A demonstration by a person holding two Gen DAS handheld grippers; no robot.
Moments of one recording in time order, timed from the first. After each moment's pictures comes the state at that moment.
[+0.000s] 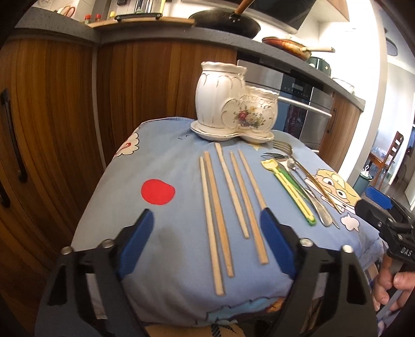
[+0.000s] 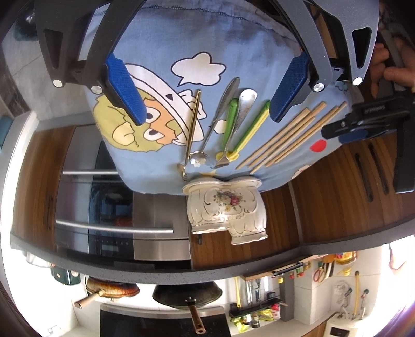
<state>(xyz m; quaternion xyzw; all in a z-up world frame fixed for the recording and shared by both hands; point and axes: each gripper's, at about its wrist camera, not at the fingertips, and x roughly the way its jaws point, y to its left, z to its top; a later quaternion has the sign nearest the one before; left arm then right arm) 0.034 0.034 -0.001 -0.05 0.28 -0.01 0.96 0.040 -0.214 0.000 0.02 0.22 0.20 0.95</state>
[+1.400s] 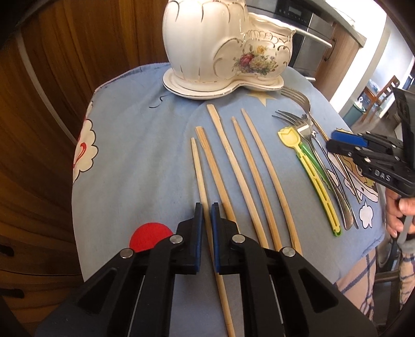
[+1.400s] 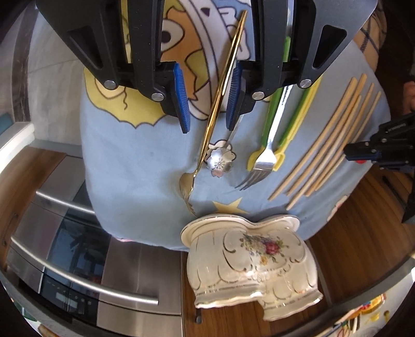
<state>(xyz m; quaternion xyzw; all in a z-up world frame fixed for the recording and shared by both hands) 0.154 0.045 0.005 0.03 0.52 -0.10 0.85 0.189 -0.187 -0.001 -0.06 0.45 0.21 0.87</state>
